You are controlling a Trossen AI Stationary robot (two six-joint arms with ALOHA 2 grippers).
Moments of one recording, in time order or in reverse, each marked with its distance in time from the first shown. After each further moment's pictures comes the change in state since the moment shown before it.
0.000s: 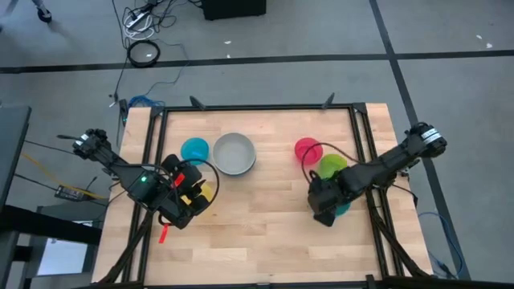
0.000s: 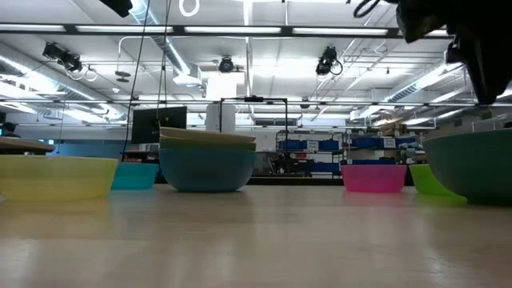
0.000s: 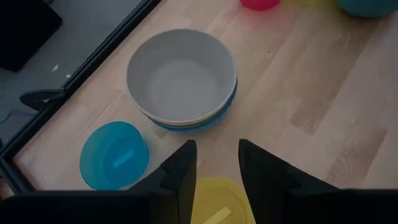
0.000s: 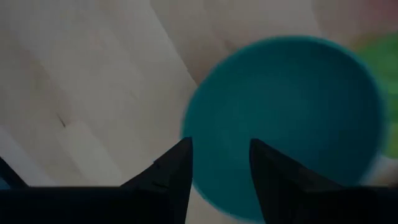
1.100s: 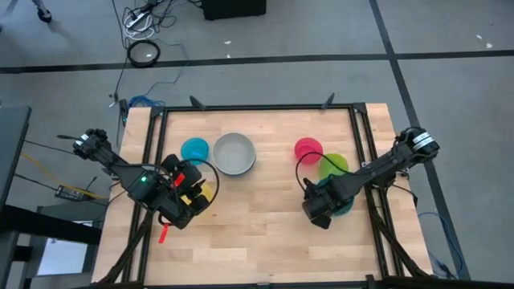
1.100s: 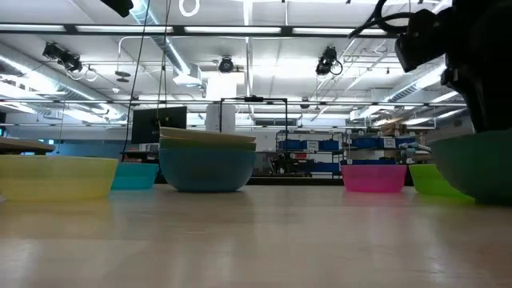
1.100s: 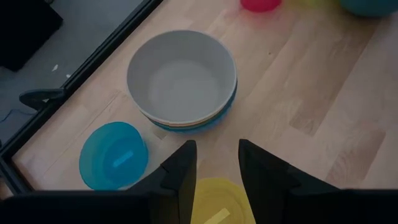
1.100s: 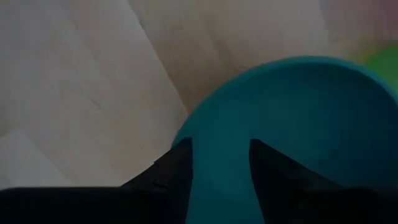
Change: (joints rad) left arm 0.000 0.000 0.000 0.003 -0.004 -0.008; right arm 0.004 0.097 -0.070 0.069 0.039 -0.056
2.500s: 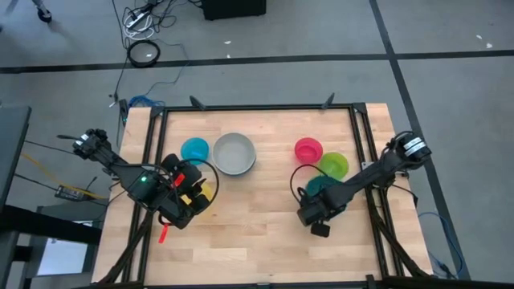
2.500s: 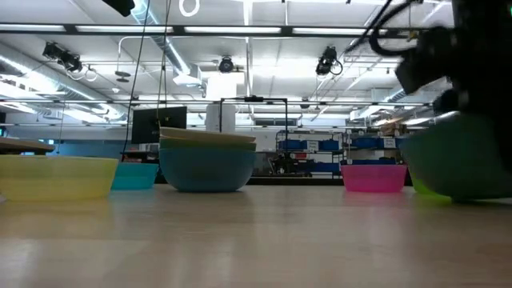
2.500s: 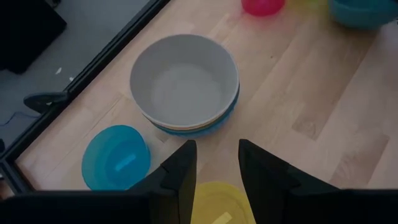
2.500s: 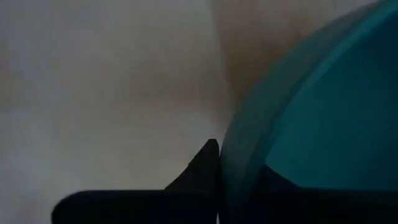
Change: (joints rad) left arm 0.000 0.000 0.000 -0.003 -0.018 -0.001; right arm 0.020 0.107 -0.037 0.169 -0.096 -0.157
